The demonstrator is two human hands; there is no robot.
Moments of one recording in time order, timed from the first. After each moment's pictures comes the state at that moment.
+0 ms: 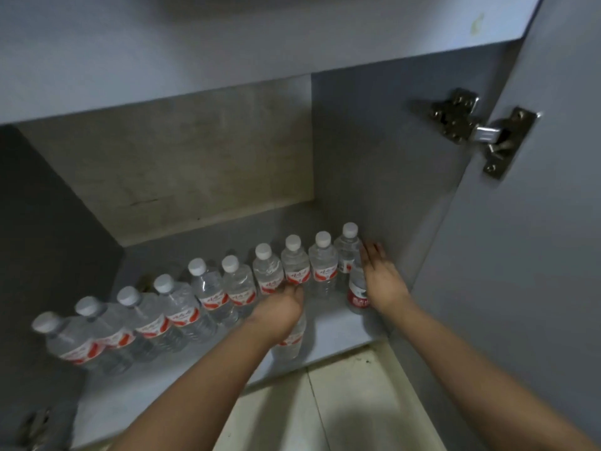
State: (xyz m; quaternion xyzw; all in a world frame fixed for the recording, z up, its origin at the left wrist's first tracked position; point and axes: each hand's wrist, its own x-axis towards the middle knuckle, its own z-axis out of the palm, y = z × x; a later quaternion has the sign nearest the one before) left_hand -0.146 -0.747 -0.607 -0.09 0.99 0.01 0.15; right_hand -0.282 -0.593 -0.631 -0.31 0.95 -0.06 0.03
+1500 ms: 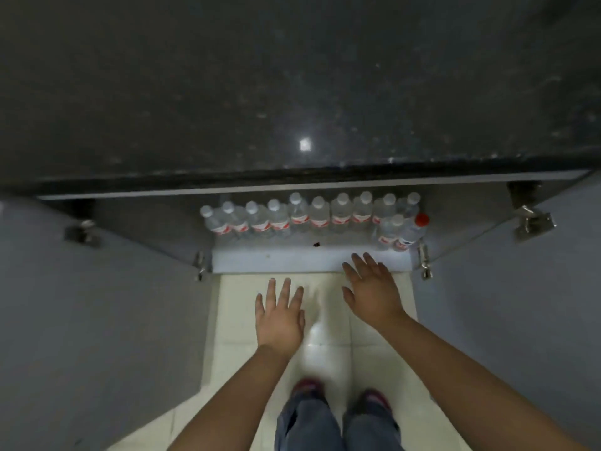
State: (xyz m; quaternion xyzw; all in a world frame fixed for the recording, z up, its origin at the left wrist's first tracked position) left_hand 0.056 -0.704 -0.446 -0.37 0.88 0.17 0.24; right_hand -0.101 -0.616 -0.434 -0.47 0.84 0.01 0.26
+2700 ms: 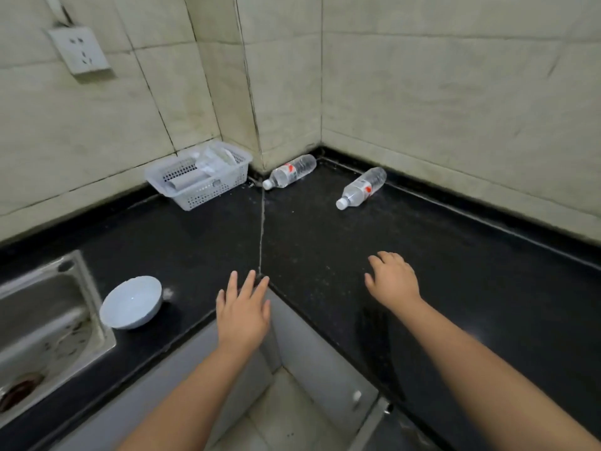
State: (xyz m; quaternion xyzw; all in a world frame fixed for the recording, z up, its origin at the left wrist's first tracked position) left_hand 0.384 -1.068 -0.106 -0.74 0.67 0.03 -0.06; right_hand 0.137 -1.122 -0.087 -0.72 0.69 -0.03 0.04
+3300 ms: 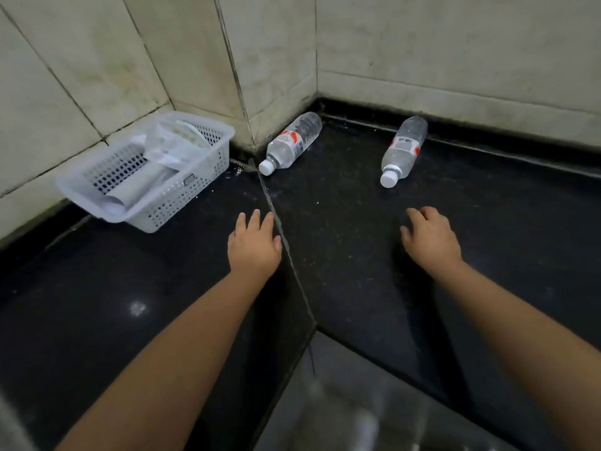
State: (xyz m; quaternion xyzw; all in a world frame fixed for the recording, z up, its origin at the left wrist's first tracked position) left_hand 0.478 -1.352 -0.159 -0.66 0.74 0.07 -0.04; right_hand 0.221 -1.293 -0.157 -0.55 0.82 -0.13 0.09
